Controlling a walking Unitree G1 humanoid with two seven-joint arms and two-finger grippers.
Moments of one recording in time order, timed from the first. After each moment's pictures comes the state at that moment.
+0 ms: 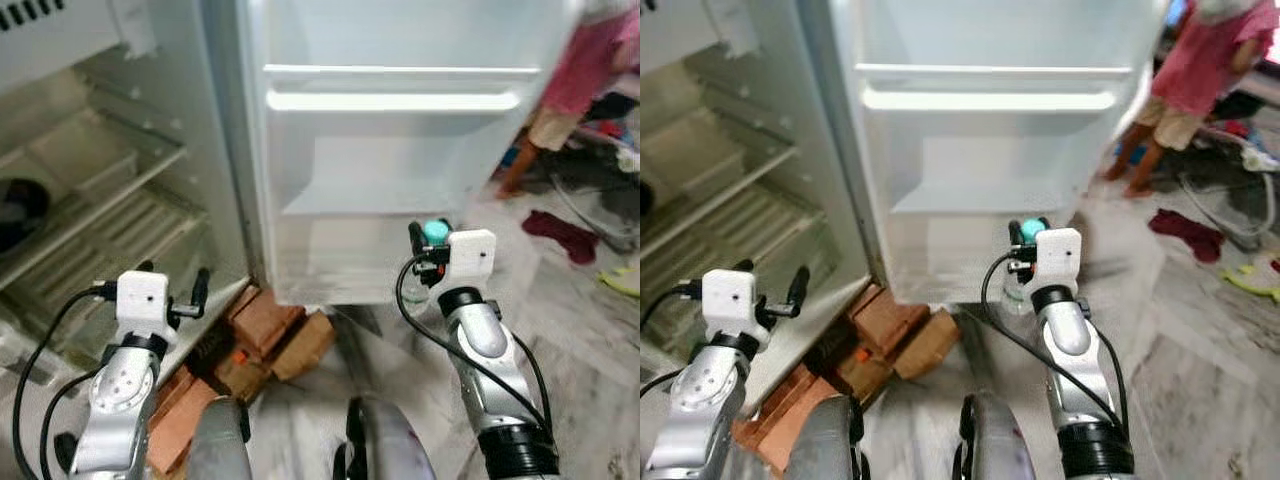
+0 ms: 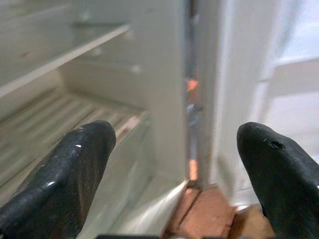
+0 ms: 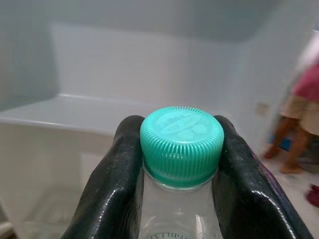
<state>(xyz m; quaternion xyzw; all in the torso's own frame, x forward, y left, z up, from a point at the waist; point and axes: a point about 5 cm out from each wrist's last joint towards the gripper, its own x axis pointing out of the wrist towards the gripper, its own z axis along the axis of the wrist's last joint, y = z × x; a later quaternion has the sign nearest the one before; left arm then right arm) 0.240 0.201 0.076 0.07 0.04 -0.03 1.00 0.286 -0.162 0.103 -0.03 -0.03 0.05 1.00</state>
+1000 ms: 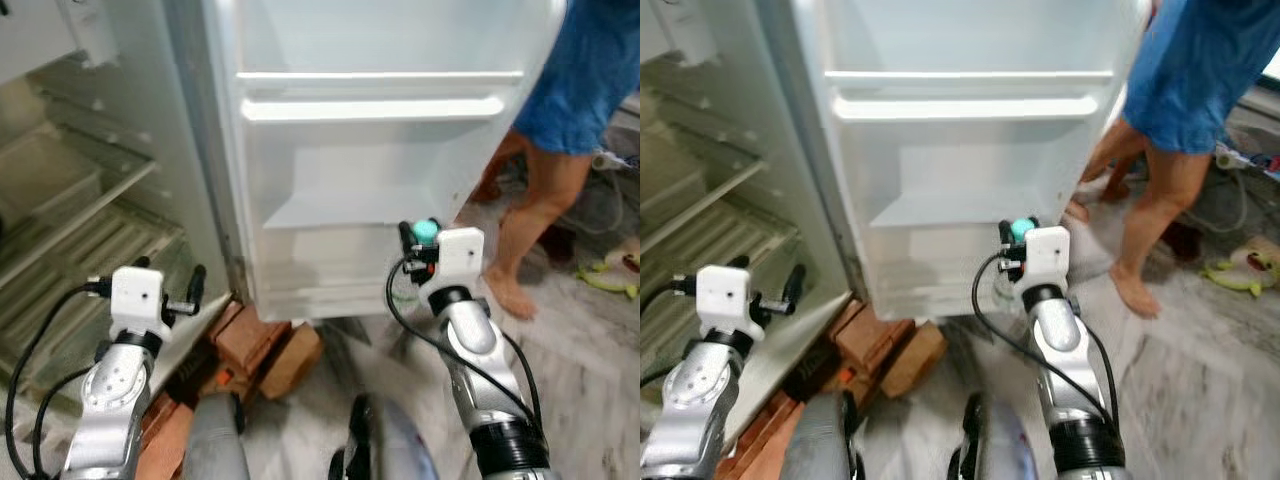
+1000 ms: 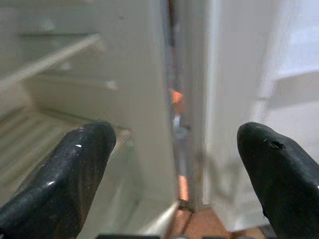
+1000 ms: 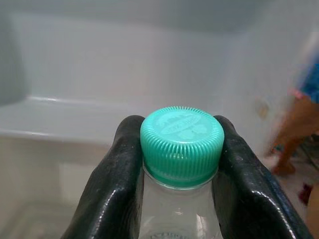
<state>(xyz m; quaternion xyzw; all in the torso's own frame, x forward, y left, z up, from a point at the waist) 0.241 0.204 0.076 0.07 0.04 -0.03 1.00 0.290 -0.151 0.102 -0.03 -0.03 0.06 1.00</state>
